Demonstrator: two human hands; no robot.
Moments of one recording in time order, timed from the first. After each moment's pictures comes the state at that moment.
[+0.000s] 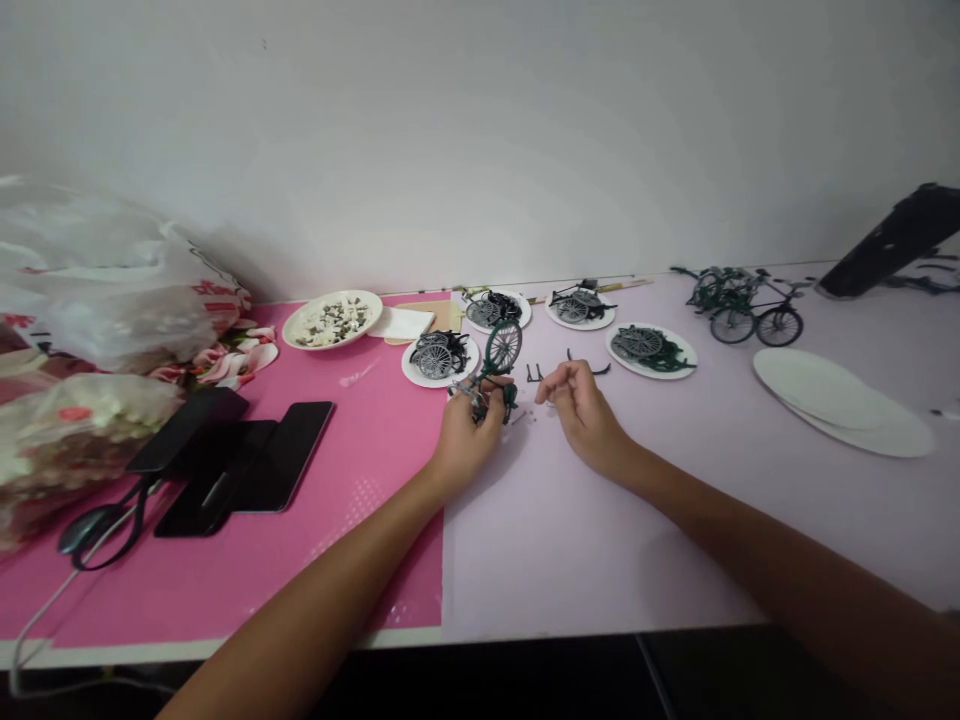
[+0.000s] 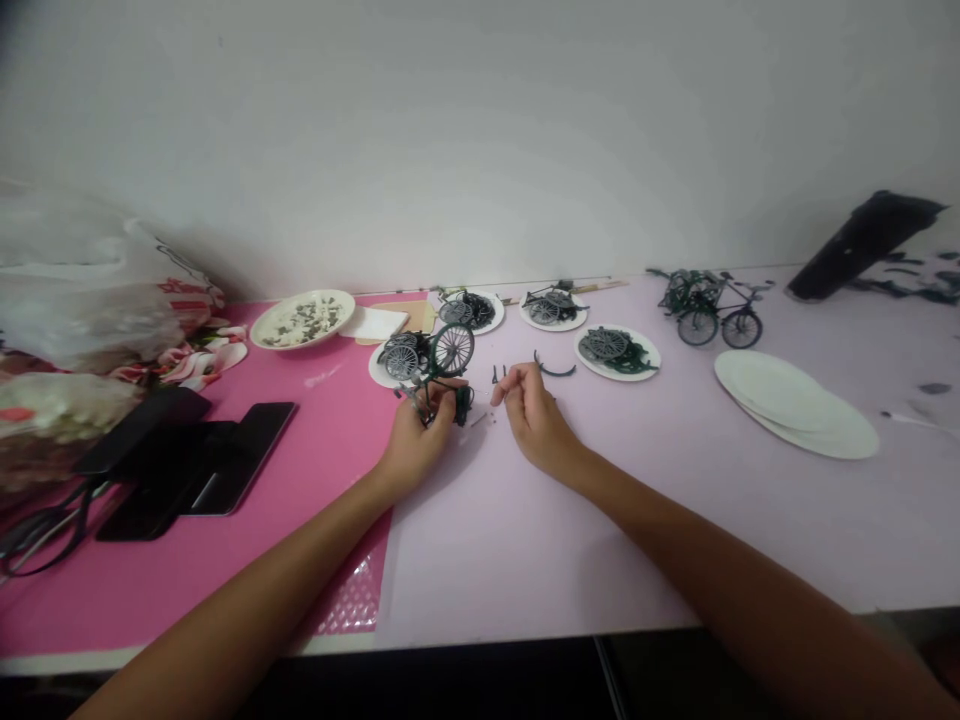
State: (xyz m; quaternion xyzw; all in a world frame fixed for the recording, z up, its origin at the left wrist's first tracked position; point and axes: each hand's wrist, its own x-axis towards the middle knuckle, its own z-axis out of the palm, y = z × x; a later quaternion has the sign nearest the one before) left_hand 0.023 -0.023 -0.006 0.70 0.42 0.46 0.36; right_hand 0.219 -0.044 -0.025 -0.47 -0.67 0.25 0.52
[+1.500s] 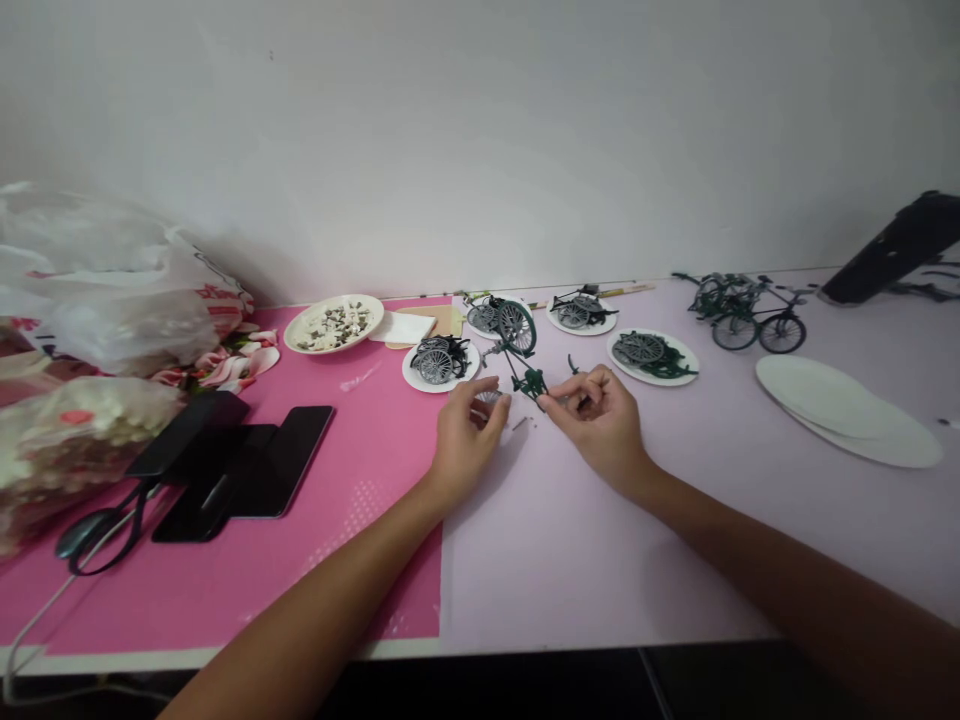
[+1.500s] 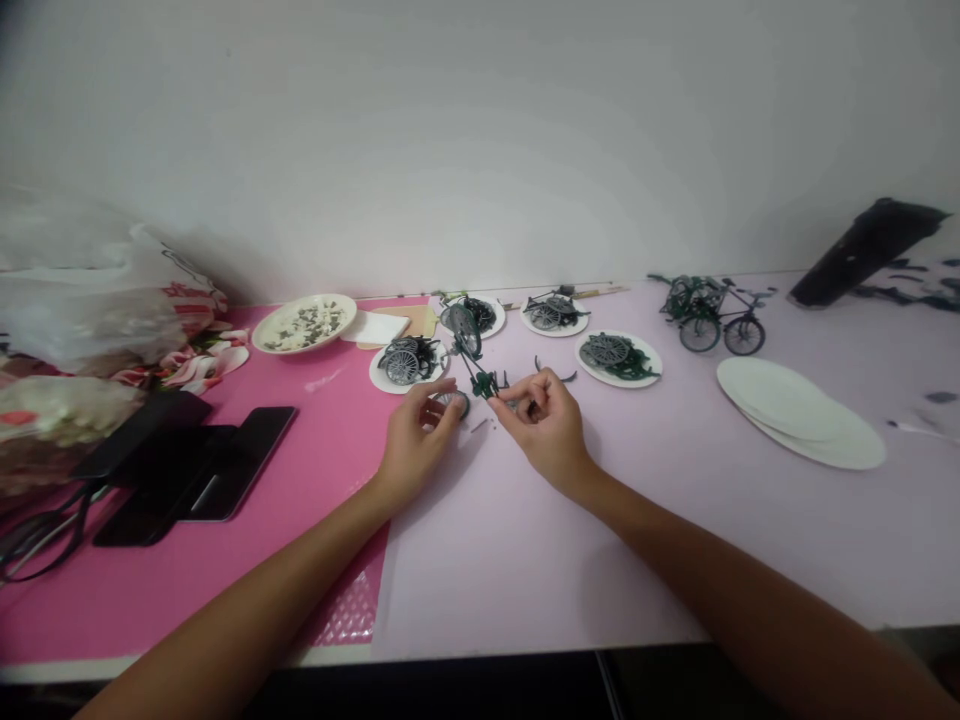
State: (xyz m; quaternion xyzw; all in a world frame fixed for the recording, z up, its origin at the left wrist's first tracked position) left_hand 0.024 -0.030 -0.001 0.65 0.46 0.48 0.37; right_hand 0.209 -0.056 -0.012 -0.49 -0.55 0.26 0.63
